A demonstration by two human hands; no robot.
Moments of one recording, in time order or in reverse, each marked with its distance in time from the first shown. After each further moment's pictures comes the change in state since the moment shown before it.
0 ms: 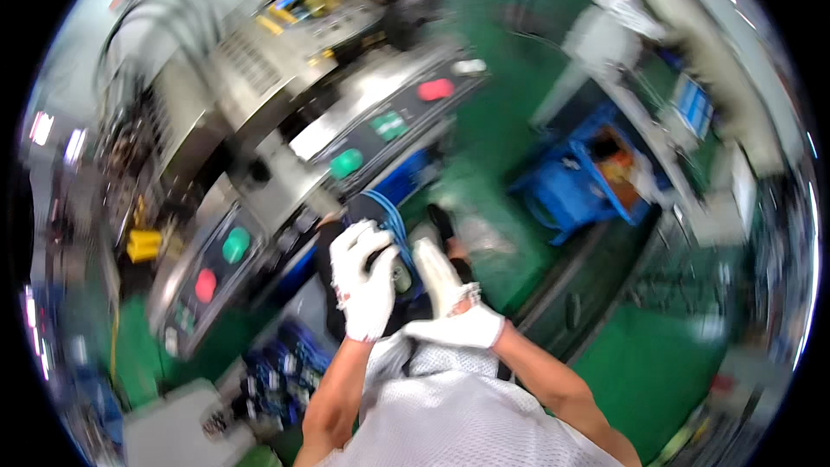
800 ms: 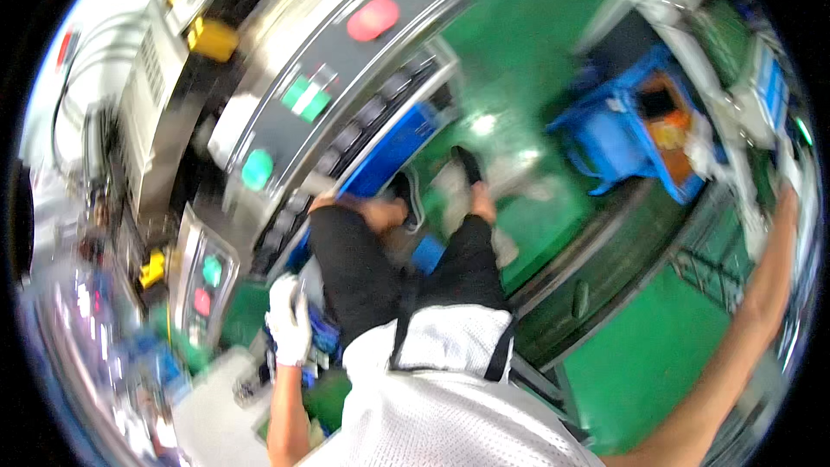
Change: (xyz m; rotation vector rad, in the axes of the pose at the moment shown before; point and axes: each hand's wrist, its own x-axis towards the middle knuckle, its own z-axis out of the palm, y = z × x) left_hand -0.046 -0.089 -0.130 0.765 -0.453 -0.149; right_hand -0.152 0.390 -0.572 -0.855 0.975 1.128
